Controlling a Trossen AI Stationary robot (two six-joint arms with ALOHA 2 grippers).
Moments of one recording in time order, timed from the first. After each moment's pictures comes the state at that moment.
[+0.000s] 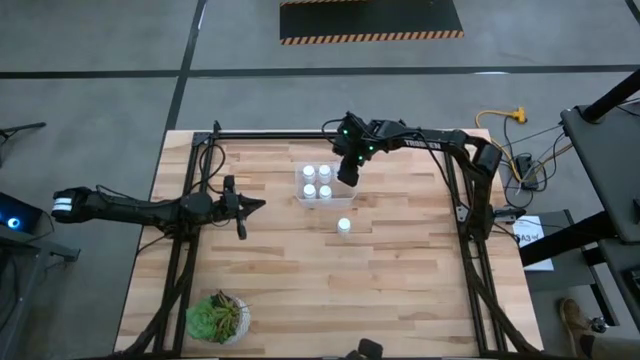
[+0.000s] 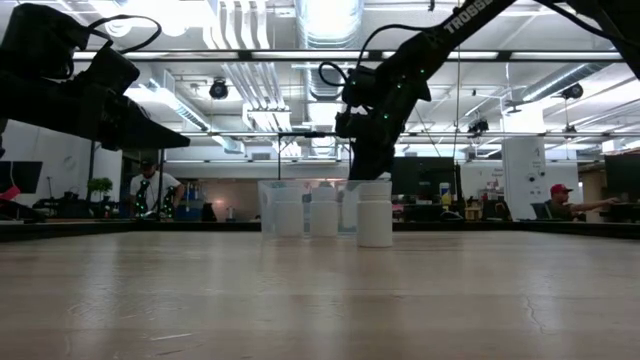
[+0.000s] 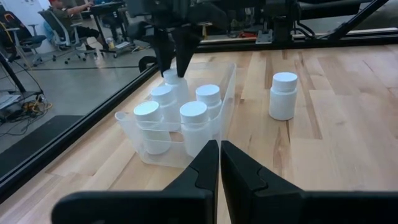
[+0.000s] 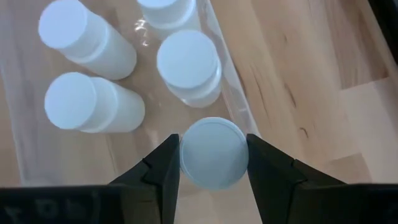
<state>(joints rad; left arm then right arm) 0.02 0.52 0.00 0.35 -0.29 0.06 -0.52 1.93 1.43 -0.60 -0.24 -0.13</state>
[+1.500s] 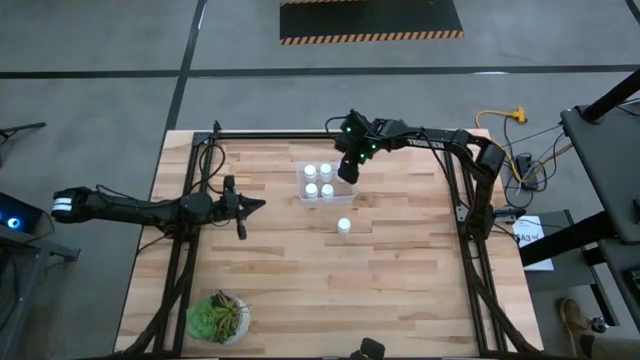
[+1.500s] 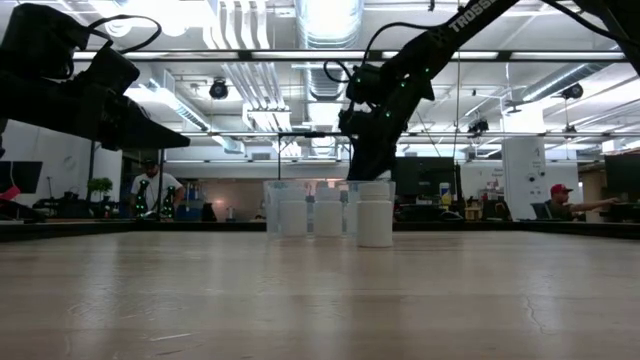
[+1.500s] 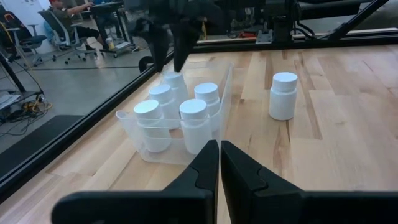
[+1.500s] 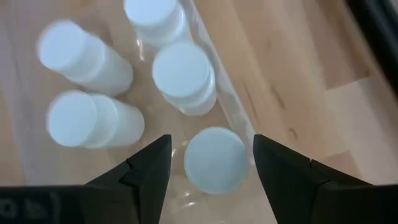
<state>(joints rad) 0.02 0.52 0.00 0.35 -0.29 0.06 -0.54 1.90 1.40 -0.55 -0.24 -0.09</state>
